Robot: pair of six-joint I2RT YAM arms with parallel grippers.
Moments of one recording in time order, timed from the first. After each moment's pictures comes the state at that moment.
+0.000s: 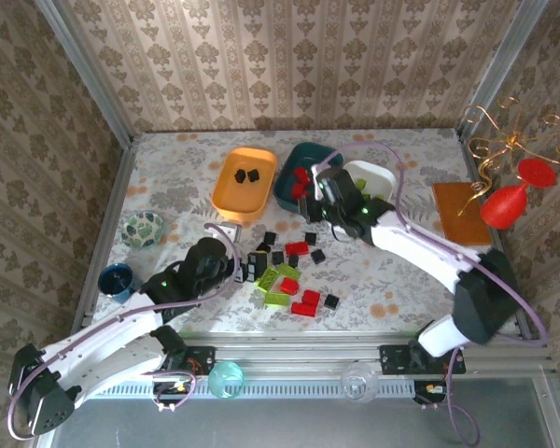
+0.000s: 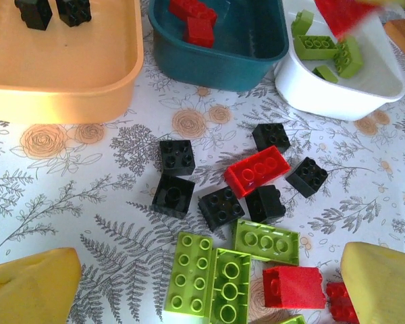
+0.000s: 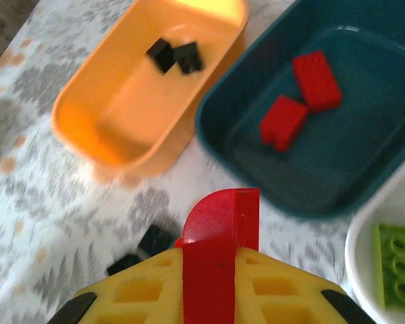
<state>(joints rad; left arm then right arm) -0.86 0.81 0.54 -0.31 -0.17 -0.45 0.60 1.57 1.21 -0.32 0.05 0.37</state>
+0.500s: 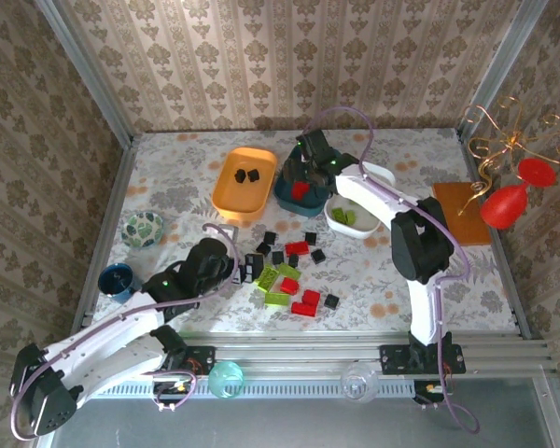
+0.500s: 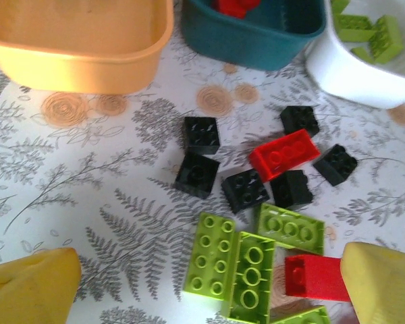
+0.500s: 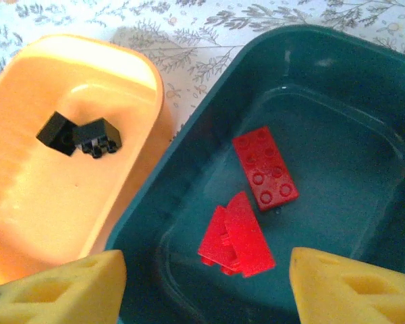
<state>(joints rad) -0.82 0.83 0.53 -0.36 -0.18 -0.48 0.50 2.04 1.72 -0.46 0.12 0.35</state>
